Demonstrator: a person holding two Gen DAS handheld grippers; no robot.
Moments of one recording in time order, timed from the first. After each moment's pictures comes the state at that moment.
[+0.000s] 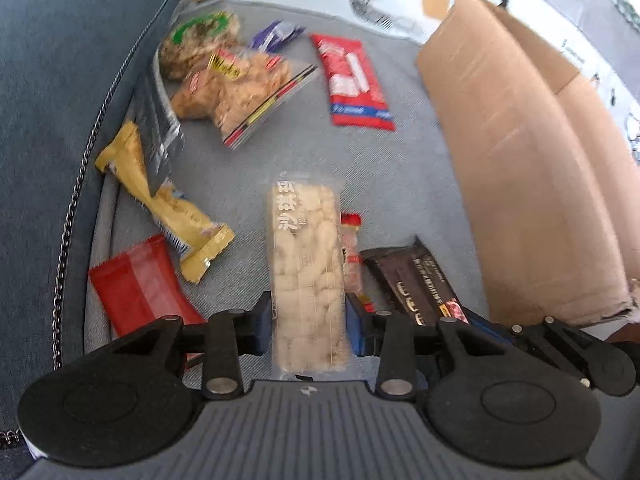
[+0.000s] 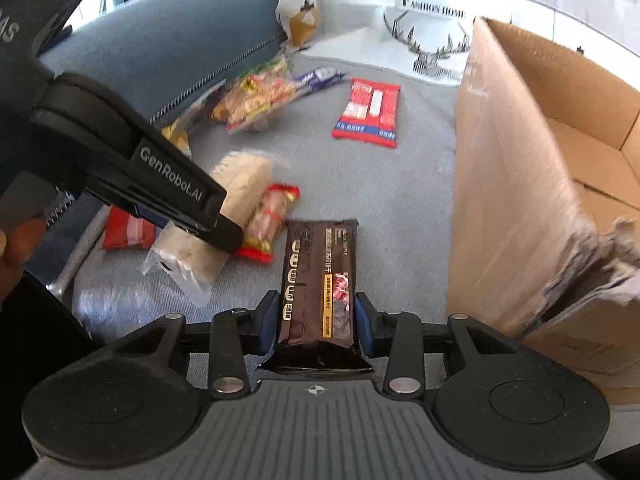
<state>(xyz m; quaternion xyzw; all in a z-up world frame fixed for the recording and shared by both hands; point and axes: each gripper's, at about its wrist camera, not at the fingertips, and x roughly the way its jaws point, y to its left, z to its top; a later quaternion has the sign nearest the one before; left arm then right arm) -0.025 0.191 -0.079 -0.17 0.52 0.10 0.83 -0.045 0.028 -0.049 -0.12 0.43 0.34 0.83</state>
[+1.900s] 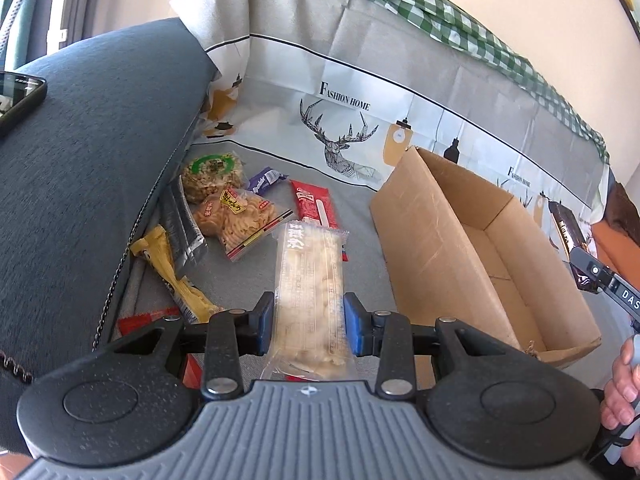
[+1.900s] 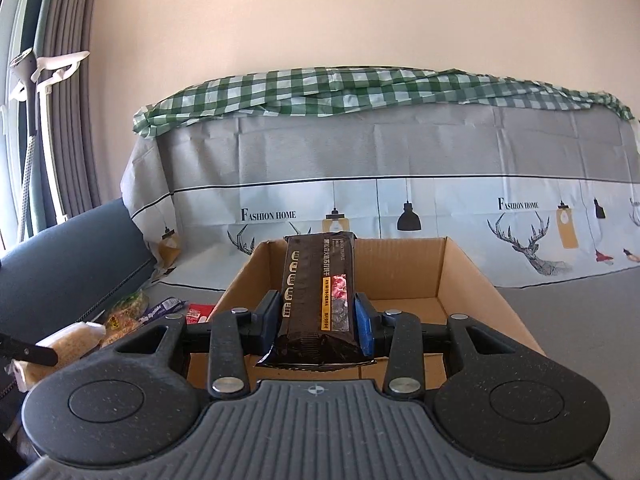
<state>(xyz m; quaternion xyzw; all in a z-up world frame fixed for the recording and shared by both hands) -0.094 0.180 -0.011 -0.21 0.32 0.11 0.92 0.005 -0.137 0.057 0.00 0.19 0.23 0.96</state>
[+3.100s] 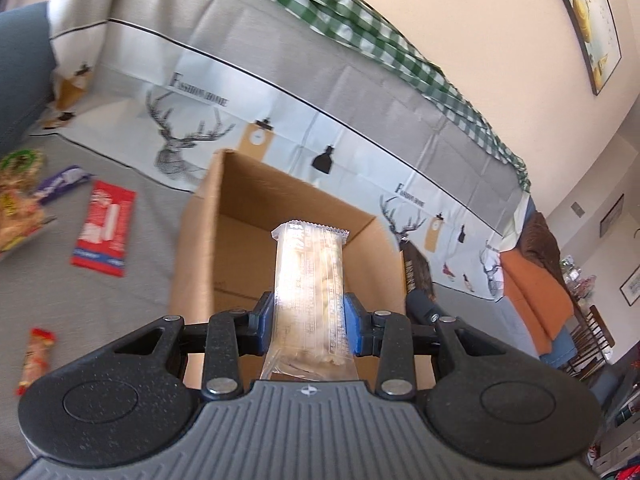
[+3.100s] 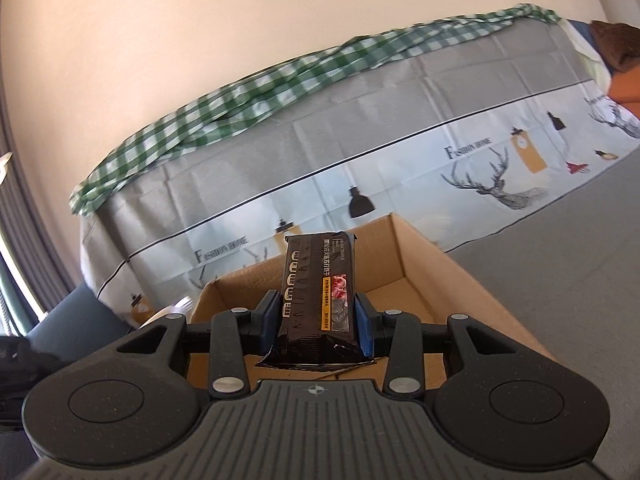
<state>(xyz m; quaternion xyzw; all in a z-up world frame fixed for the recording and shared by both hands) 0.025 0.037 0.034 -0.29 0.28 -0.01 0.91 0.056 -0.190 0.042 0.16 0.22 0.16 0.95</state>
